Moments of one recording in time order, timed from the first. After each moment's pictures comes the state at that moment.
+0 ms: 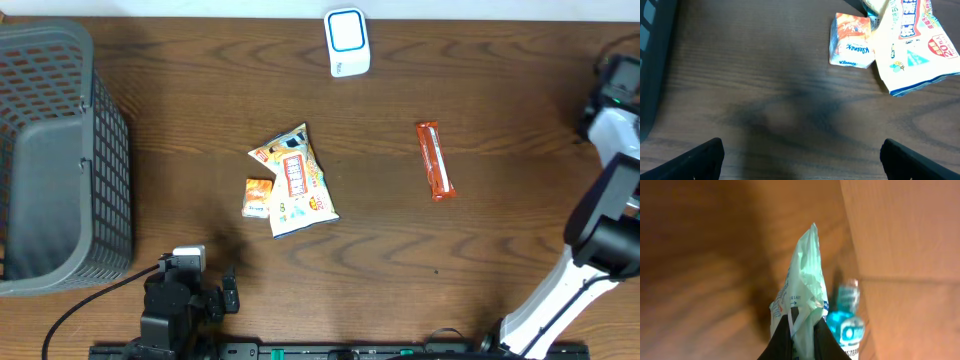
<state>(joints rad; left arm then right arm) -0.19 0.00 0.31 -1.02 -0.08 -0.17 -0.45 2.17 1.57 -0.32 0.65 -0.39</state>
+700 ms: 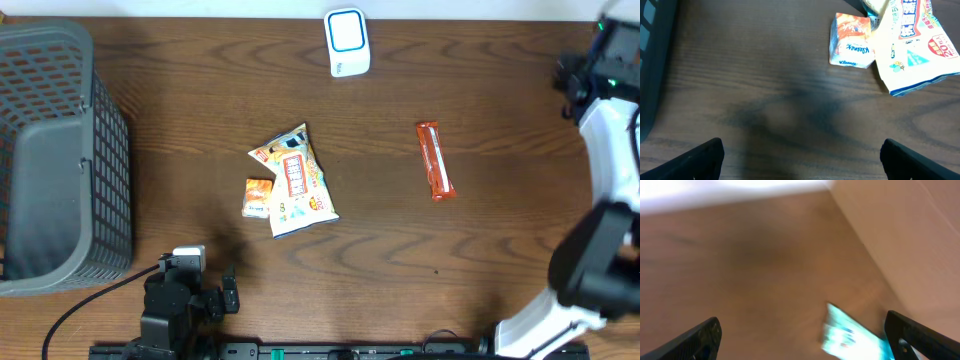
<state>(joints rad) -0.19 0.00 0.31 -1.02 -0.08 -0.17 -0.24 1.83 1.57 -0.39 0.32 -0.10</state>
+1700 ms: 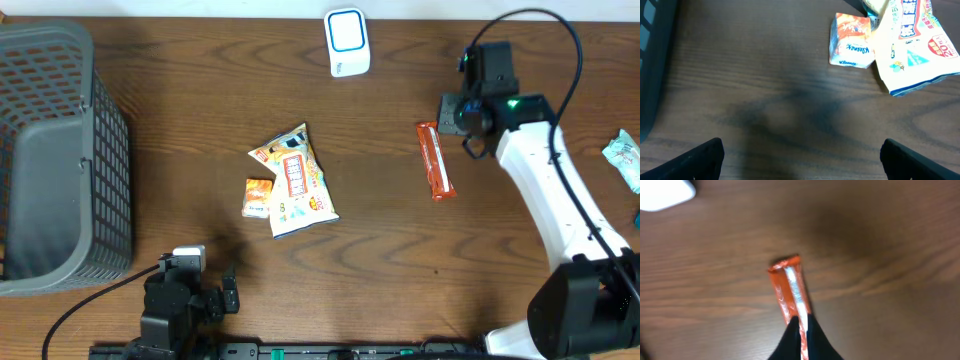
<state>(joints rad) -0.19 0.00 0.31 -1.02 -0.09 -0.17 0.16 1.68 1.35 -0.69 0.14 0.29</state>
